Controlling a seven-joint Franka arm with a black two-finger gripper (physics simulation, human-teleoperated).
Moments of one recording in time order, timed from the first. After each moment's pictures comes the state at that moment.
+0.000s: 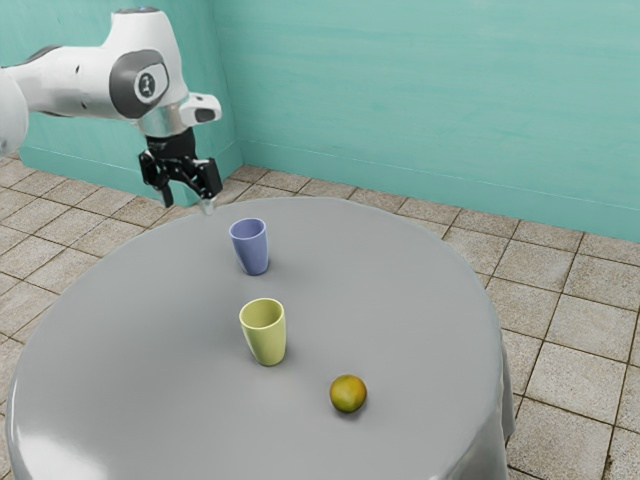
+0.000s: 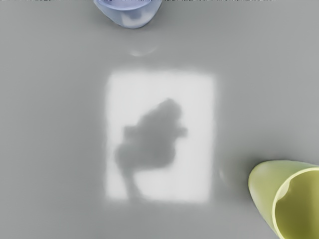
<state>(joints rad) -0.08 0.21 0.22 -1.63 -0.06 1.80 0.12</state>
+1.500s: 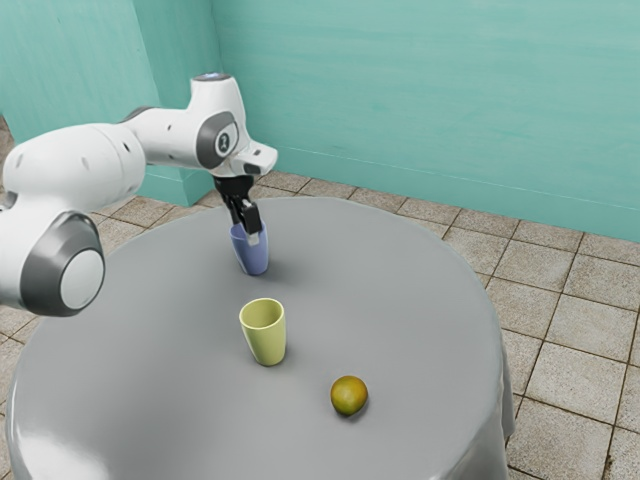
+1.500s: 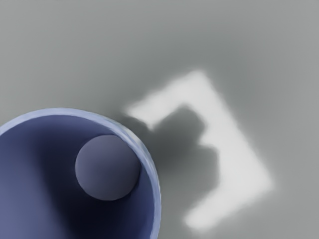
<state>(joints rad) 0.00 0.76 0.17 -1.15 -0.12 1.92 0.73</state>
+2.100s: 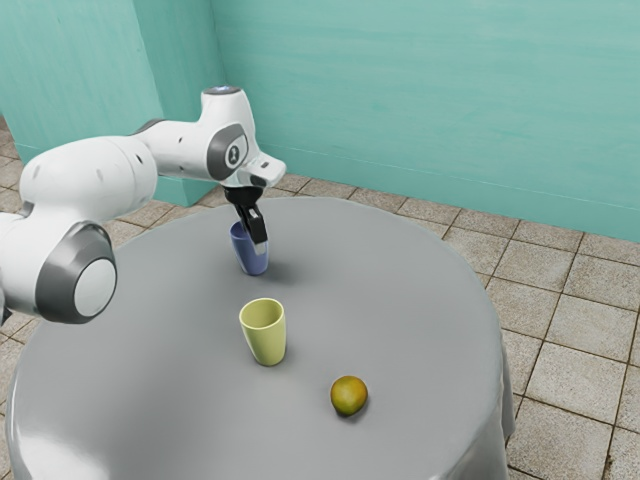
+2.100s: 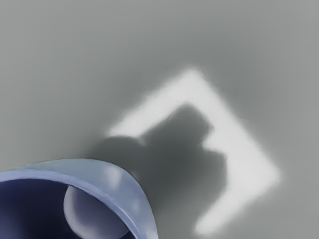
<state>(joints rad) 0.00 0.83 0.15 -1.10 -0.12 1.94 0.83</state>
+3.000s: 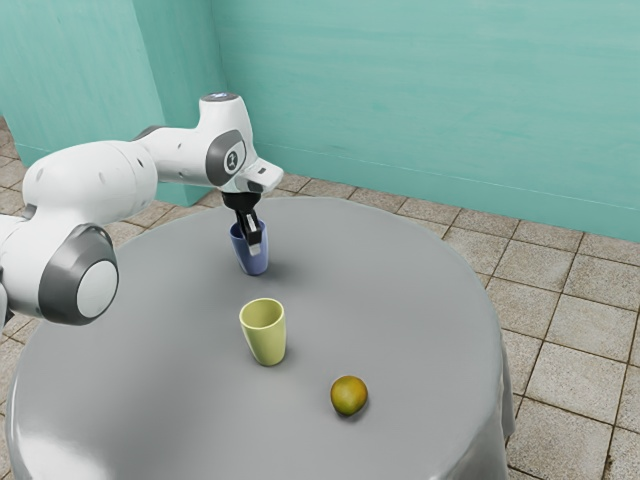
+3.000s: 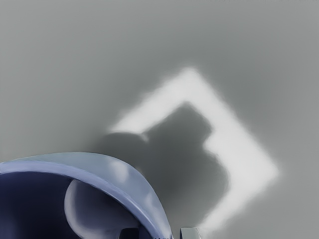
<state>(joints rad) 0.01 0.85 0.15 -1.10 -0.13 1.95 0.86</state>
